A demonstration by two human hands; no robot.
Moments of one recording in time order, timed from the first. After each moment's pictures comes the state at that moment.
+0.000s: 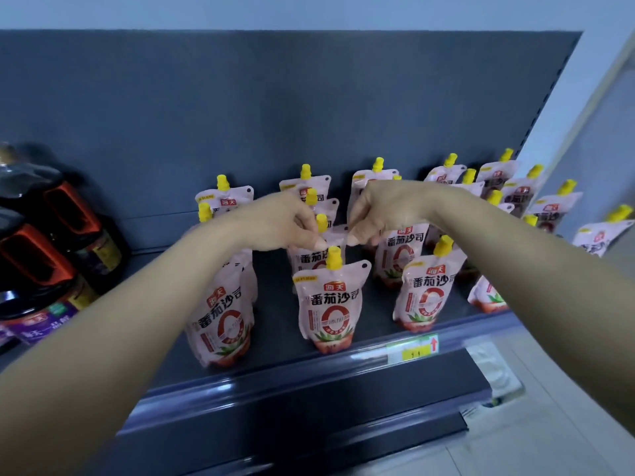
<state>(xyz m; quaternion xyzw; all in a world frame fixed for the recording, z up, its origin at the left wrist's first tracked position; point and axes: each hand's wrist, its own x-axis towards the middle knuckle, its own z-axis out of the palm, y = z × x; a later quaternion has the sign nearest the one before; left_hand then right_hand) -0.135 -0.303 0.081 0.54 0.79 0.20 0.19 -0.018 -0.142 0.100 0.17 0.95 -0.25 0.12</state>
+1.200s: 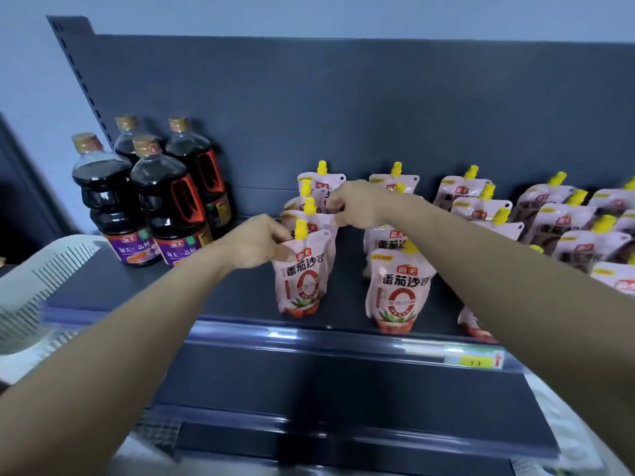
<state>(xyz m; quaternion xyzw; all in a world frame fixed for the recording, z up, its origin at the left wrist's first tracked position) -0.149 -0.445 0.033 0.34 0.87 0.31 0.17 -0.092 -0.259 0.083 0.02 0.99 -0.07 0.07</state>
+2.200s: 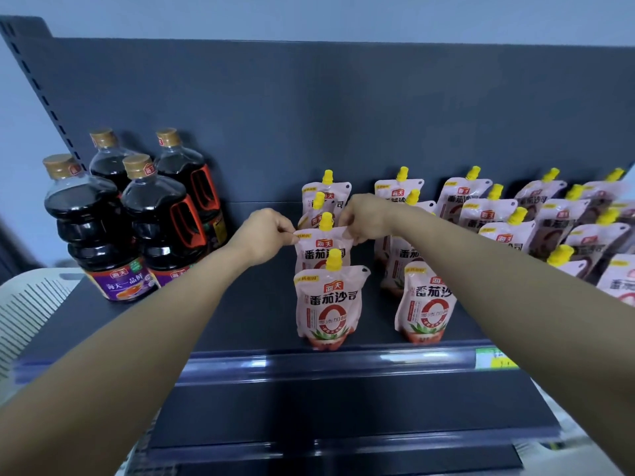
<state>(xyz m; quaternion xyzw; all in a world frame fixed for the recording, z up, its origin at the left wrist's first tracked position) -0.228 -0.441 0.018 0.36 0.87 0.33 0.08 -0.135 -0.267 0.061 0.13 0.97 -0.17 0.09</state>
